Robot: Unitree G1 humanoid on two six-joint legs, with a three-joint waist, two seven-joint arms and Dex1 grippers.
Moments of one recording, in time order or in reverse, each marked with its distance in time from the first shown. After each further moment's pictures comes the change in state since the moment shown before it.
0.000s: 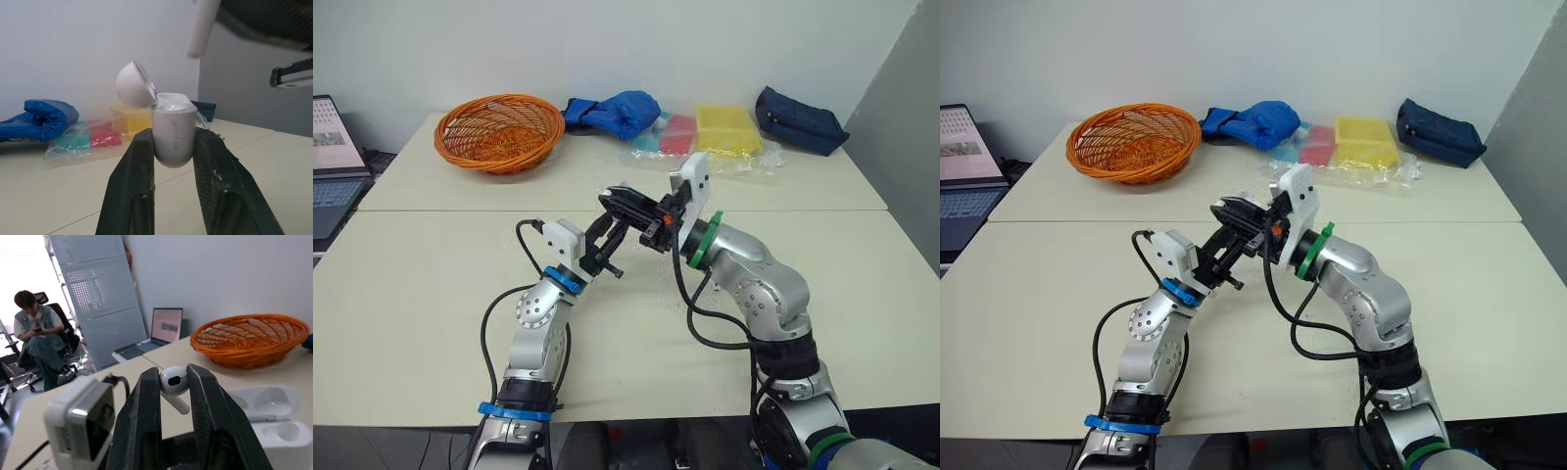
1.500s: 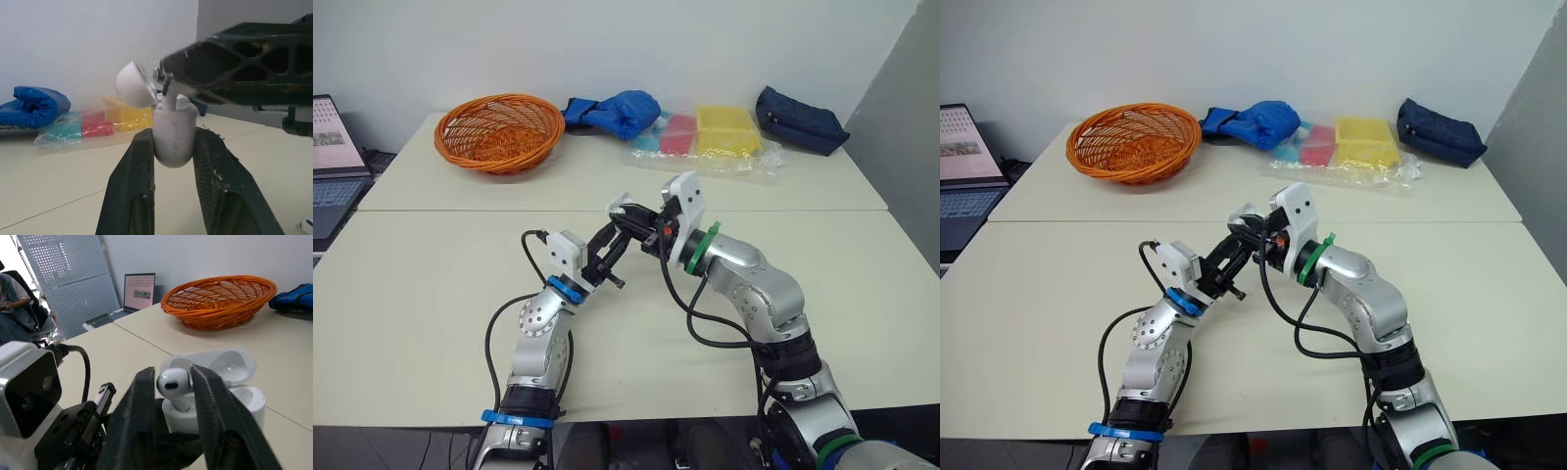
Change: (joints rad) left arm 0.030 -0.020 0.000 0.030 -0.004 -0.029 -0.027; right arm 0.026 -0.050 0.058 0.028 -0.044 0.020 -0.047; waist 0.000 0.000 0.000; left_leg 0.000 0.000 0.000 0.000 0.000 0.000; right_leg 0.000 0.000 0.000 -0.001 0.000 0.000
